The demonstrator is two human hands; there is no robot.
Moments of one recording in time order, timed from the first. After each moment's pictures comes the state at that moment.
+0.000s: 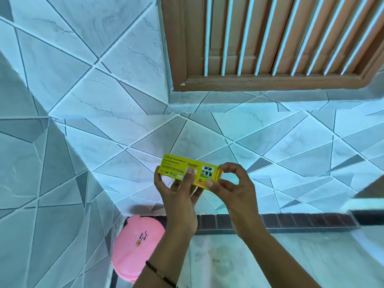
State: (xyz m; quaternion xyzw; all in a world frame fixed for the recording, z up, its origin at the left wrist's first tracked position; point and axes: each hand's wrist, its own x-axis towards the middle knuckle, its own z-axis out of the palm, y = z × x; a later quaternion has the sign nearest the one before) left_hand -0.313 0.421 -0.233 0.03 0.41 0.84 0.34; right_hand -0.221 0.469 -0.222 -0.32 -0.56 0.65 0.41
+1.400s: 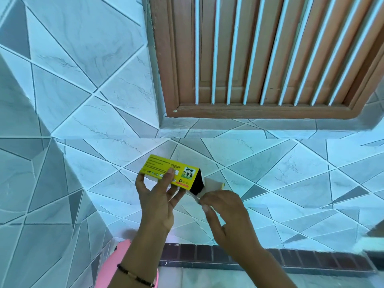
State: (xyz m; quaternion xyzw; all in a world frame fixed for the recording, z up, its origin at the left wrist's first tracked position) left_hand -0.318 0.456 -0.196 0.04 0.42 0.85 0.32; right_hand -0.176 0.518 -0.229 -0.15 -0.87 0.14 0.44
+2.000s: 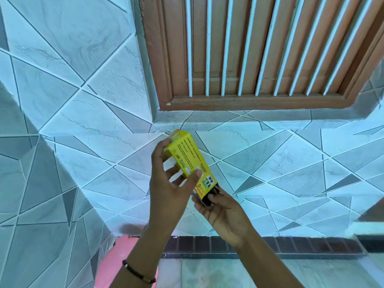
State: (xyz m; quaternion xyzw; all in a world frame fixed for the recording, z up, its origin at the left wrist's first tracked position) left_hand -0.293 0.458 -0.181 0.36 0.58 0.72 0.14; right_hand -0.195 0.538 -0.250 -0.18 -0.28 0.90 0.28
